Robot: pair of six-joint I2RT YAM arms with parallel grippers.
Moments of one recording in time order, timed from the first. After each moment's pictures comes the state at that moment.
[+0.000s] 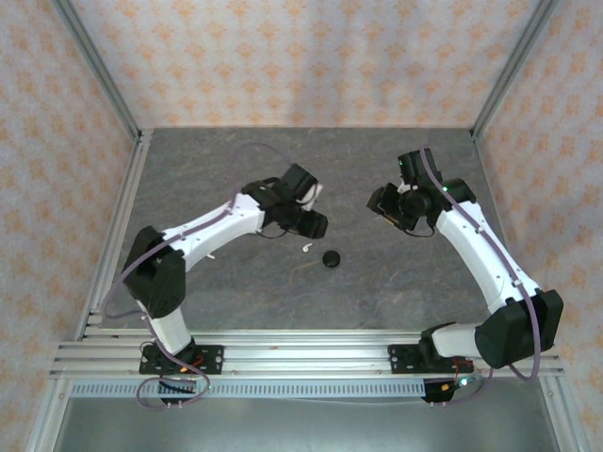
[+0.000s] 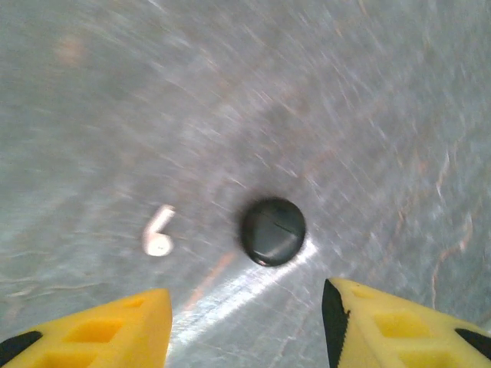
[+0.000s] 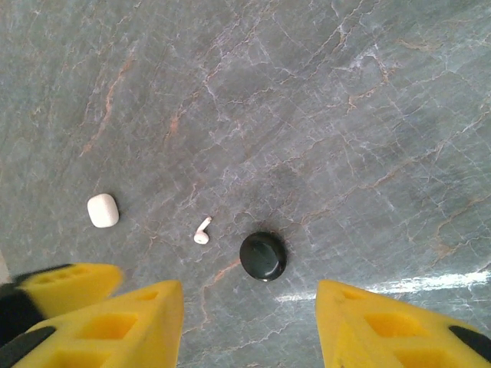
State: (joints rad) left arm -0.65 1.73 1.44 -0.75 0.15 -0.40; right arm 0.30 1.32 1.27 -0.97 -0.20 0.78
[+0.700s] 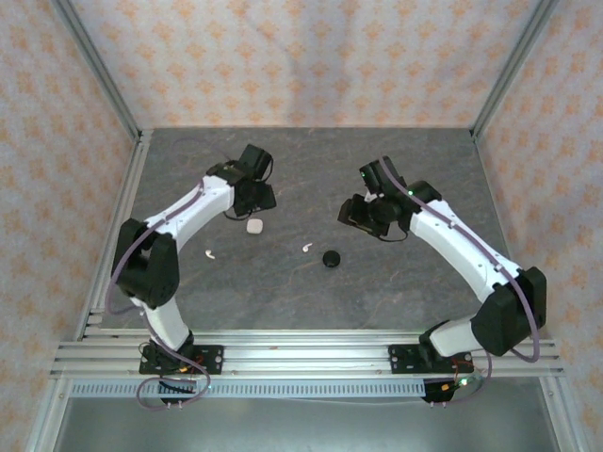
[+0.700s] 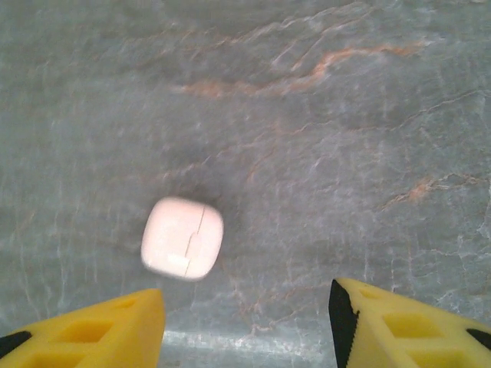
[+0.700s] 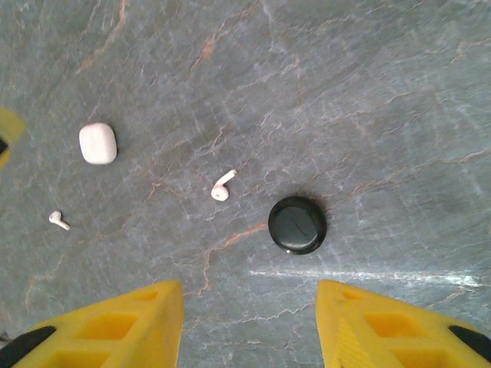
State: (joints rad) left arm -0.38 1.78 1.46 -0.83 -0.09 -0.63; right arm 0.51 1.41 1.26 -0.91 -0.18 0.78
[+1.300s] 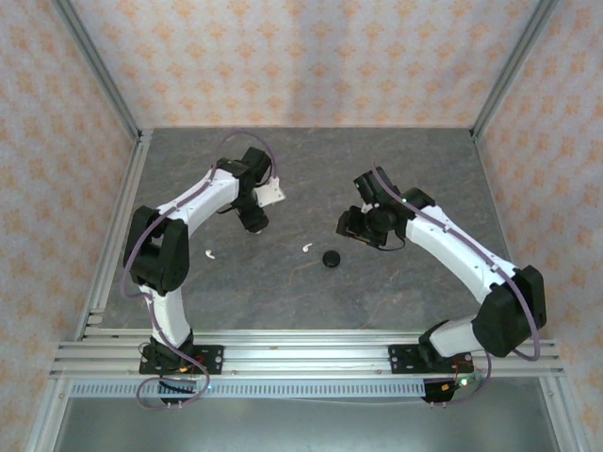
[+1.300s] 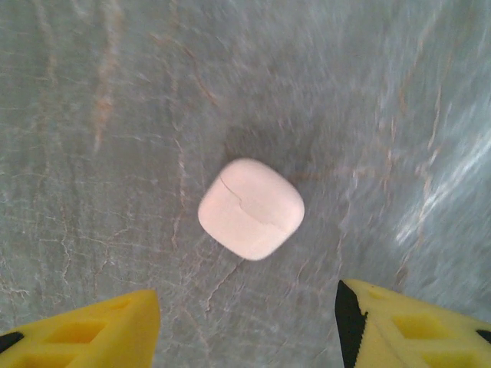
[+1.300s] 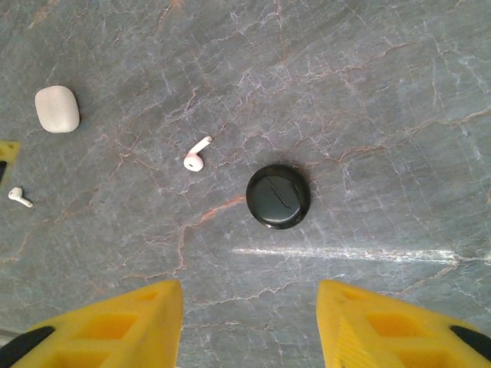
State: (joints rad) left arm -0.35 1.88 1.49 -1.00 -0.08 0.65; right arm 0.54 1.39 1.19 -0.92 -0.17 0.79
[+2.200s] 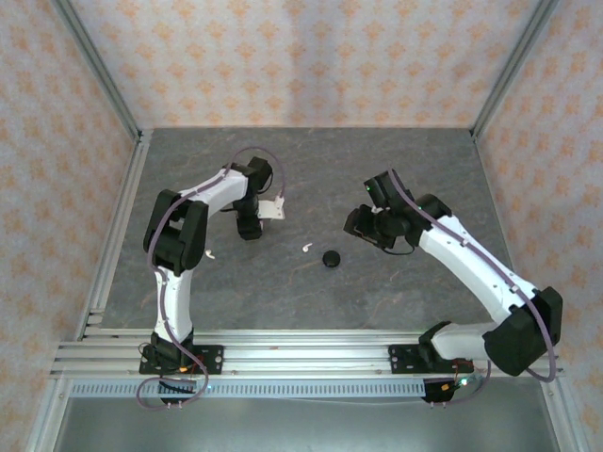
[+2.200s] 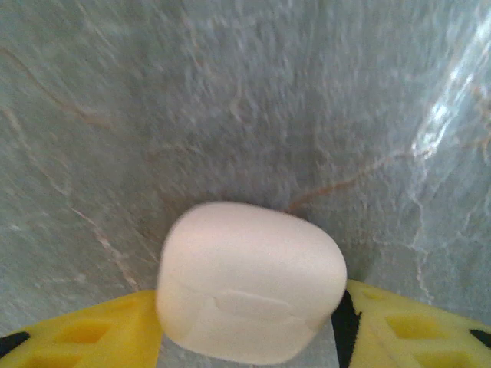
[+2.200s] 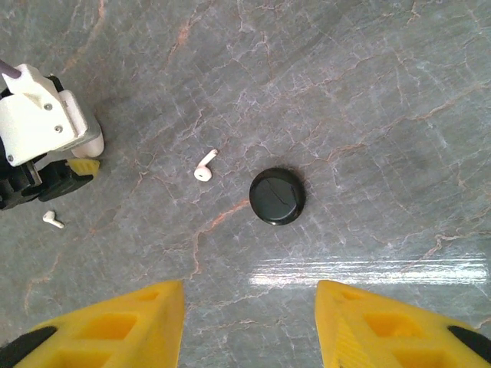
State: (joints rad) left arm -0.31 2.09 1.55 -0.99 -0.05 0.98; right arm 0.54 1.28 1.18 -0.95 -0.12 0.88
